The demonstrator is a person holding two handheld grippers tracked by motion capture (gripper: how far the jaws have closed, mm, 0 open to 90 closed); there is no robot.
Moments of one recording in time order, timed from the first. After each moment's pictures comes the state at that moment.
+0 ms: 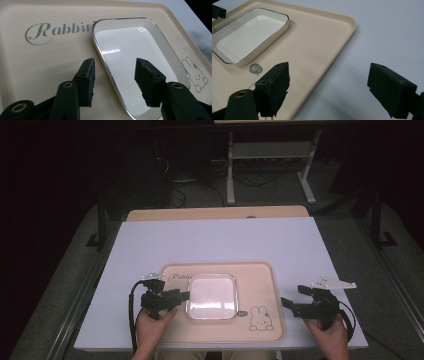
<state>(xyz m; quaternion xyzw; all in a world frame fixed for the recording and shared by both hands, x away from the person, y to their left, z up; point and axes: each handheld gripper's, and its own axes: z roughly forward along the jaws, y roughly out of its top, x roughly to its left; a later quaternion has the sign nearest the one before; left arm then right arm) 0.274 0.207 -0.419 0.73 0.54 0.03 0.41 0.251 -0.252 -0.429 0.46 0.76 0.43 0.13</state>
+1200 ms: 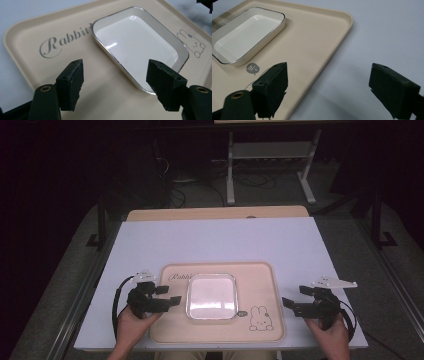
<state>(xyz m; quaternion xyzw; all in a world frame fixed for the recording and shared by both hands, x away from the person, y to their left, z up) 0.274 0.239 -0.413 0.81 0.41 0.05 0.41 0.253 -0.256 -0.431 0.47 0.76 0.43 0.12</state>
